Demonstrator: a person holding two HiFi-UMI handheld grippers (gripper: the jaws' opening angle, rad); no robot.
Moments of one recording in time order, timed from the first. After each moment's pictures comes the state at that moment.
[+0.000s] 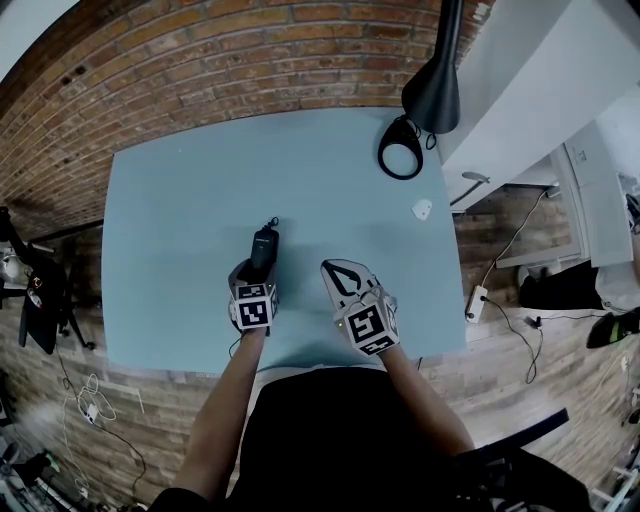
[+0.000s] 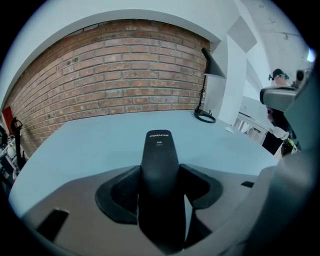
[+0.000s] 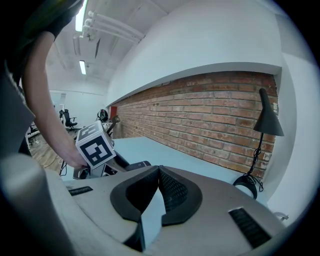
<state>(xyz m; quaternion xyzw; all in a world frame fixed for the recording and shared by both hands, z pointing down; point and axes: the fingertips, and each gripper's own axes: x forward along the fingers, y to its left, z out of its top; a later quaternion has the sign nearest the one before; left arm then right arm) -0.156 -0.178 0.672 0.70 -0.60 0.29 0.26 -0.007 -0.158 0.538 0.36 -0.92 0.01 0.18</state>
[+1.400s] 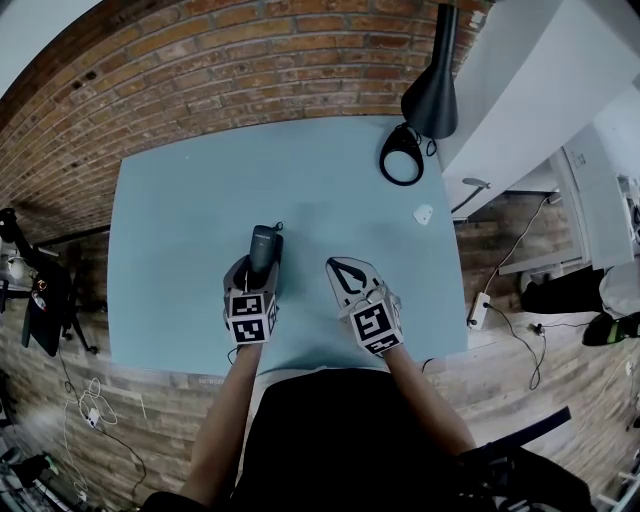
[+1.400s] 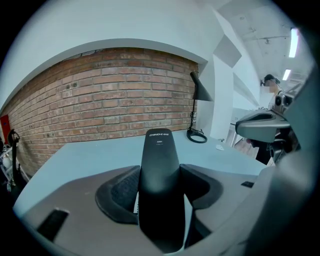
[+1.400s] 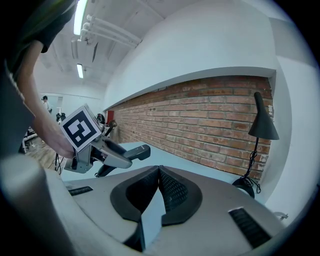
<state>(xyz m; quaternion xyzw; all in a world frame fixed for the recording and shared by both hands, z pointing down) -0.145 -0.178 0.581 0.75 -0.60 0.23 0.18 -0.003 -0.163 0.516 0.37 -0.92 0.01 0.15</state>
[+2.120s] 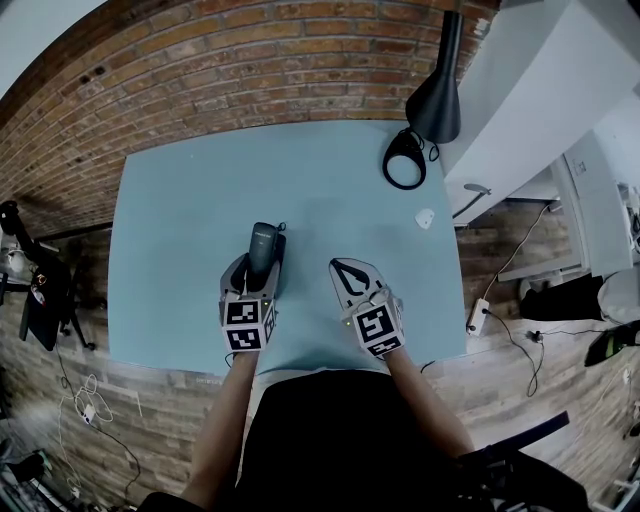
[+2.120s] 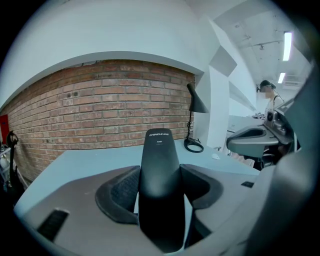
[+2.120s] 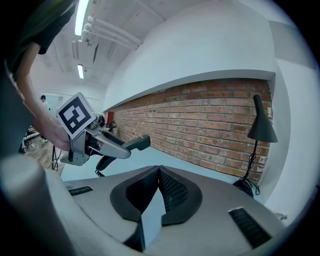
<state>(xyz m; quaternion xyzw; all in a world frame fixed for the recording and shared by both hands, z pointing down) -0.141 -0.170 0.540 0.76 -0.59 0.20 0.15 -0.002 -0.159 0.509 0.37 -0.92 0.00 0.14</state>
